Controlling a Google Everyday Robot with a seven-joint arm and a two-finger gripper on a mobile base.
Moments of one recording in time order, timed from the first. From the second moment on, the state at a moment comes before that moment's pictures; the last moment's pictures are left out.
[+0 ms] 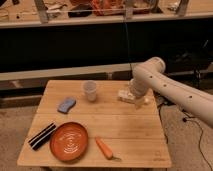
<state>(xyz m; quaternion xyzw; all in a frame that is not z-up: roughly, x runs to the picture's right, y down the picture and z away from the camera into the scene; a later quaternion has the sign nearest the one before) 0.178 0.061 0.782 -0.22 -0.08 -0.14 0.96</state>
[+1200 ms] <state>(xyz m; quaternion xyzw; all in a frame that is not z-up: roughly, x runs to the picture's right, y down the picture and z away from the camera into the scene) 0.298 0.126 0.717 -0.23 -0.05 -0.11 0.97</state>
